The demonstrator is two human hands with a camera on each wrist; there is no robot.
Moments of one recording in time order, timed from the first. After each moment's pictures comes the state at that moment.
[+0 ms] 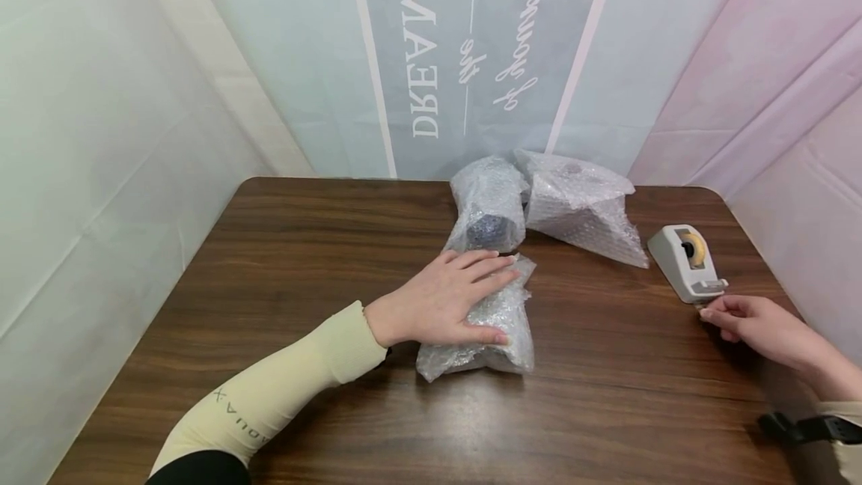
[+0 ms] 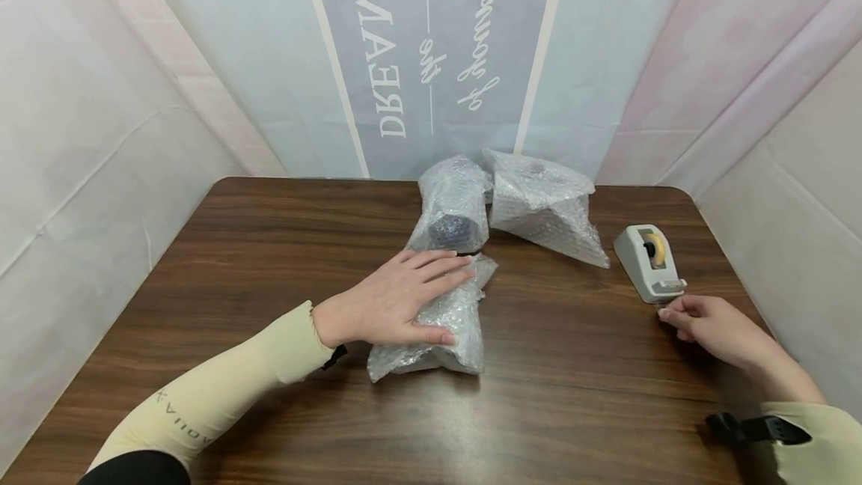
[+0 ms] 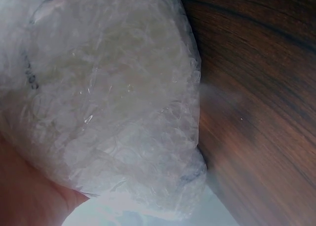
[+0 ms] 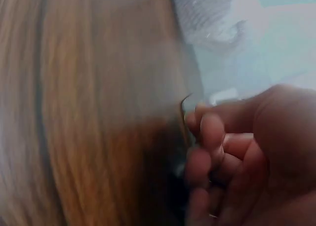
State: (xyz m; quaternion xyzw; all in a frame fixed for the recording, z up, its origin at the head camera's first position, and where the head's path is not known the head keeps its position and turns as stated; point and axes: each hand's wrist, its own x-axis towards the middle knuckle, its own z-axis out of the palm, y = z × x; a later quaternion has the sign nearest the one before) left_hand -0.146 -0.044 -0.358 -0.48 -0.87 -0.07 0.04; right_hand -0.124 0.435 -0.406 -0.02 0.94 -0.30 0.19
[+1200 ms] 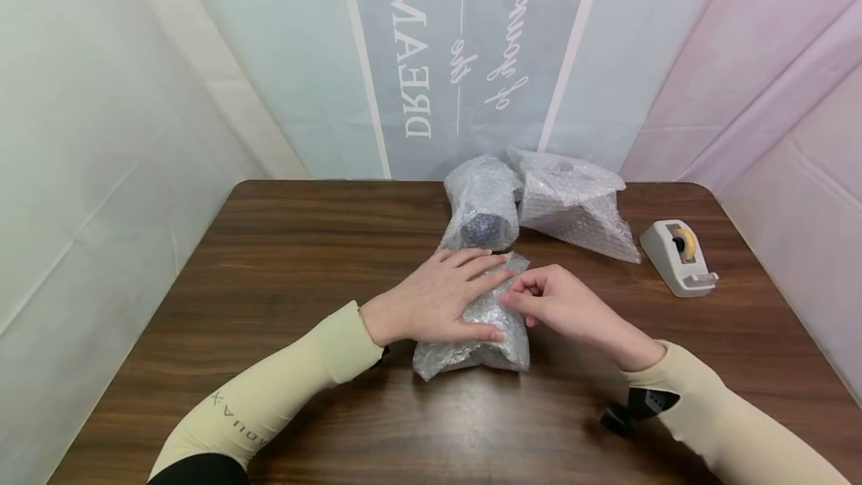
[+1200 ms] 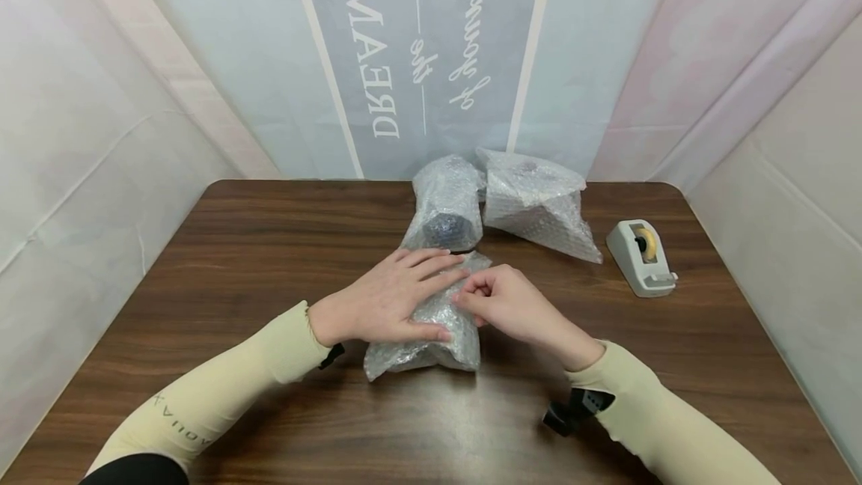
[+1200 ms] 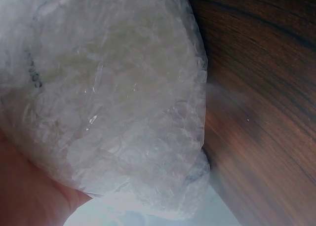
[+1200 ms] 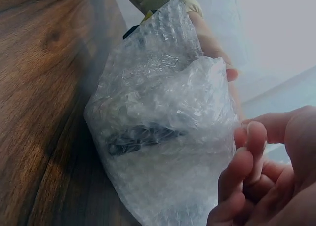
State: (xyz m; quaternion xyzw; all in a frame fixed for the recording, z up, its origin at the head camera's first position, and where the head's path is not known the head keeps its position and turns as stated) left_hand -0.146 -0.043 -0.357 -0.48 -0.87 -0.08 0.03; right_hand -0.127 0.189 -0.346 -0.18 0.86 -0.44 0.19
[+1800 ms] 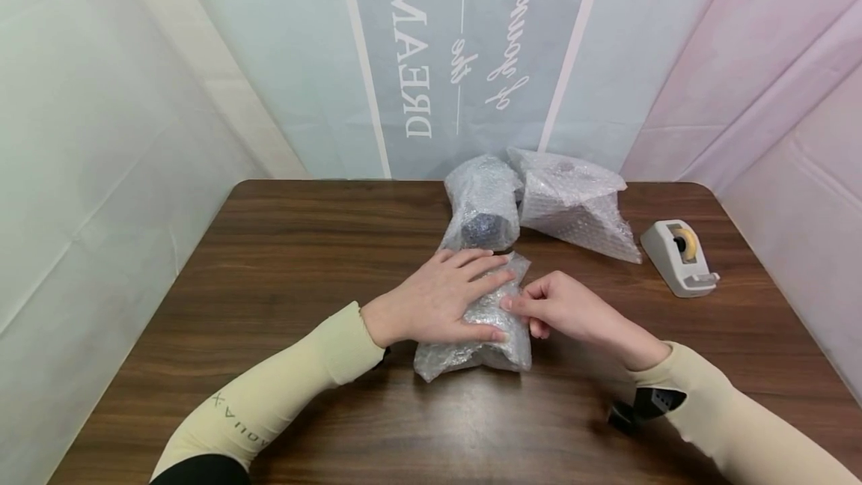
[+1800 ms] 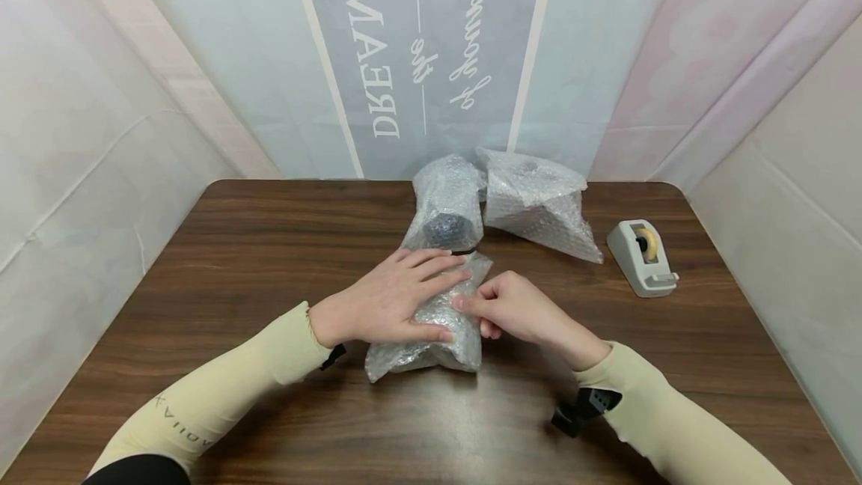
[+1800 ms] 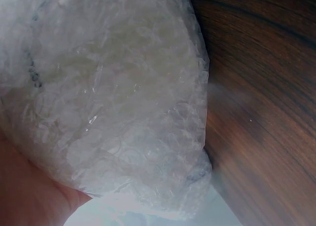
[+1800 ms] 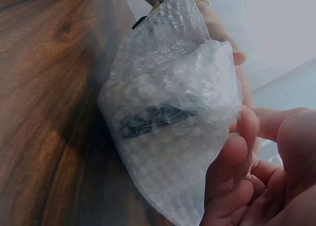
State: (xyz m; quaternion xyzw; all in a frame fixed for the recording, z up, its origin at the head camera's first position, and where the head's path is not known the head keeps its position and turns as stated) left_hand -0.147 -0.043 -0.357 -0.49 -0.87 -0.09 0.03; right_hand -0.128 0.196 -0.351 -0.14 0.87 -0.41 0.25
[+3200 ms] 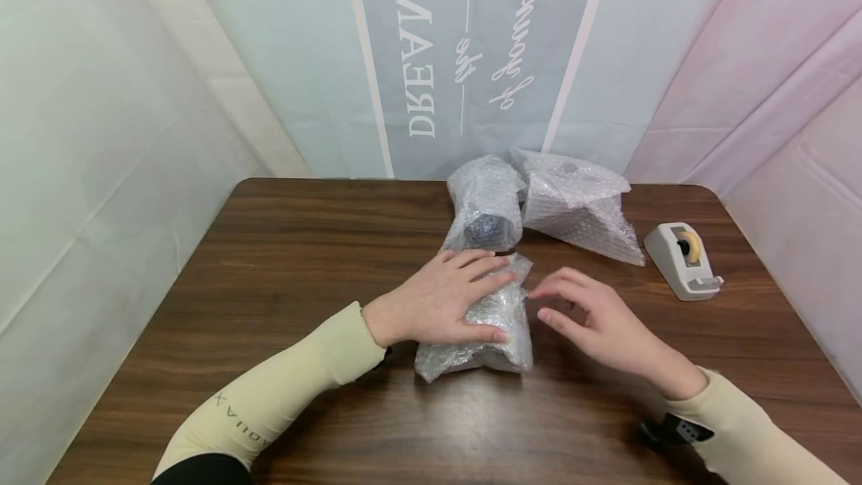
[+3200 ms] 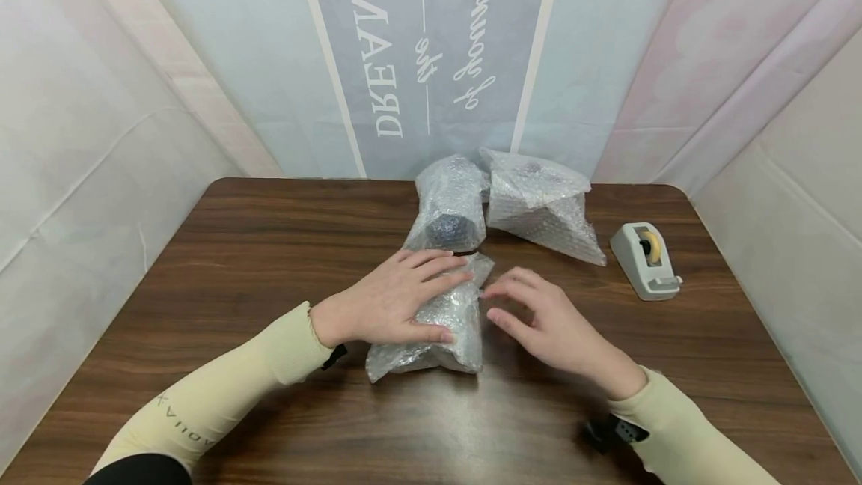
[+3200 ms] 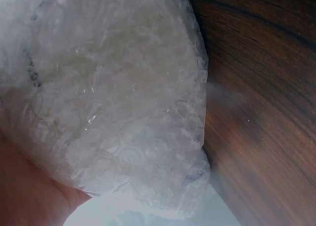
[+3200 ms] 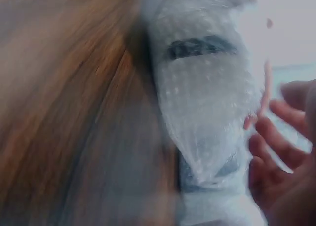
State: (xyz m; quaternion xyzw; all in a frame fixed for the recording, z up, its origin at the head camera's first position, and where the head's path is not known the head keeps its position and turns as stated) left_hand -0.148 -0.043 -0.358 -0.49 -0.87 -0.08 0.03; right_hand -0.114 0.231 -0.374 -0.37 0.84 -0.39 -0.04
